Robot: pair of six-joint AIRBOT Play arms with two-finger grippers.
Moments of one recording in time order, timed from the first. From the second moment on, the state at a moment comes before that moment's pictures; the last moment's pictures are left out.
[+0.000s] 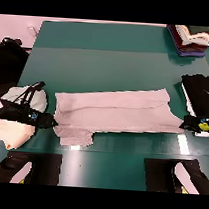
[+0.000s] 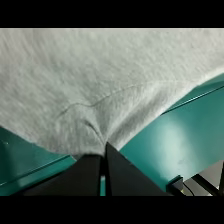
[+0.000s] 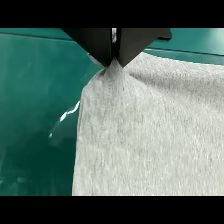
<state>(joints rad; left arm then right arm) -0.08 -0.66 0.71 1.06 -1.42 -1.49 -0.44 -0.80 0.76 -1.30 1.56 1.33</state>
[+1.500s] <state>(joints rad) -0.16 -1.19 1.02 1.04 -1.03 -1.49 -0.52 -1.54 1.09 -0.97 1.39 1.21</state>
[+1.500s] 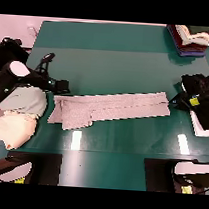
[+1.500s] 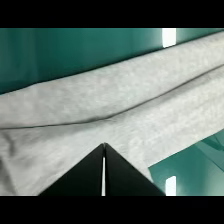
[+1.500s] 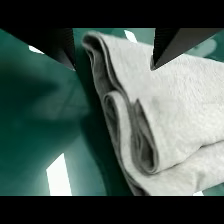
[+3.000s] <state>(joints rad) -0.56 -1.77 1.43 0.84 -0.81 -1.57 0.16 -1.25 1.54 -0.75 1.38 1.31</state>
